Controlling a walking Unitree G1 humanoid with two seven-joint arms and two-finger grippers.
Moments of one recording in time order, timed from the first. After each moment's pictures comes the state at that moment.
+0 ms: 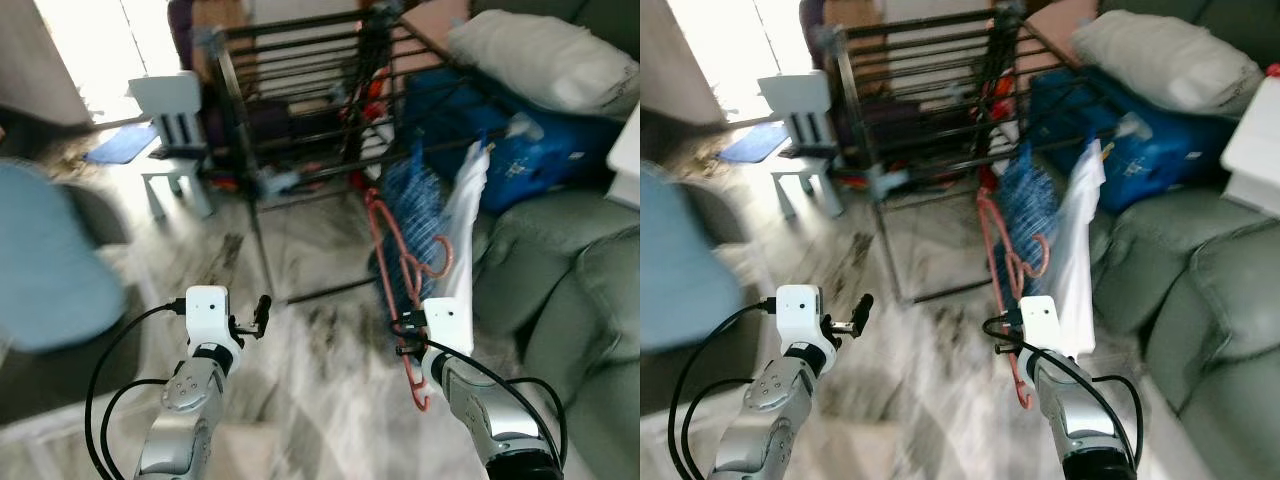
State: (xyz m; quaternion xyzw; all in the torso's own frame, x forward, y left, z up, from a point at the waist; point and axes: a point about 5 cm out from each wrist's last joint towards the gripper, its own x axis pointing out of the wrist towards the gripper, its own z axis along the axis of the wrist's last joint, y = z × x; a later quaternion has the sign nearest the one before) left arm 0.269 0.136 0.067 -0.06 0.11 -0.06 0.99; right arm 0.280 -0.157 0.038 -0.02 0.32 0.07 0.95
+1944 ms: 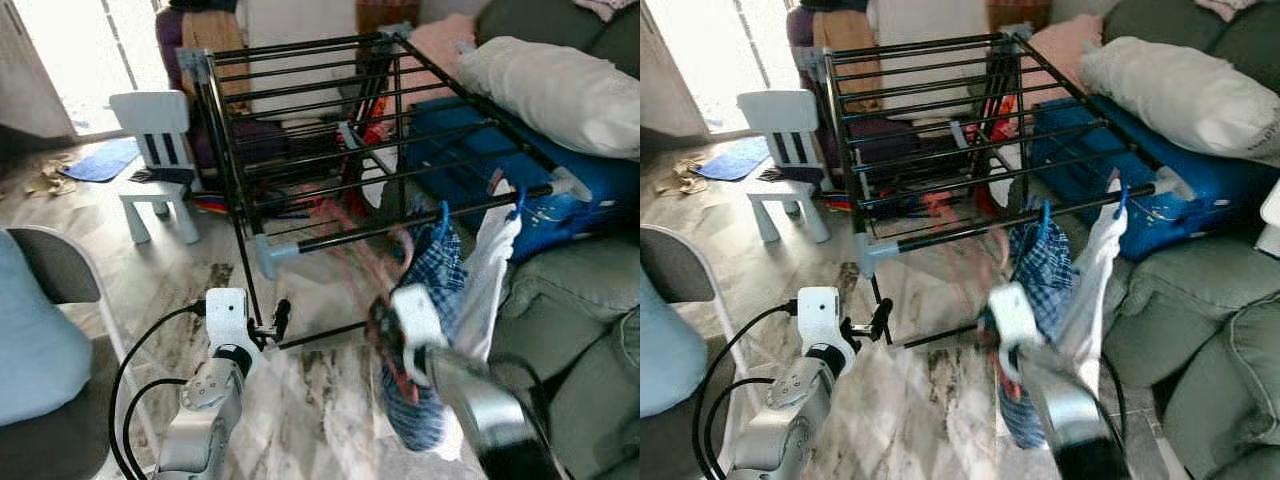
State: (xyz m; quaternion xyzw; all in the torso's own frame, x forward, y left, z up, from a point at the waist) left arm 0.268 0.122 0.062 -0.08 0.14 -0.08 0.98; right arm 0.296 -0.122 0.056 -0.05 0.31 0.15 0.94
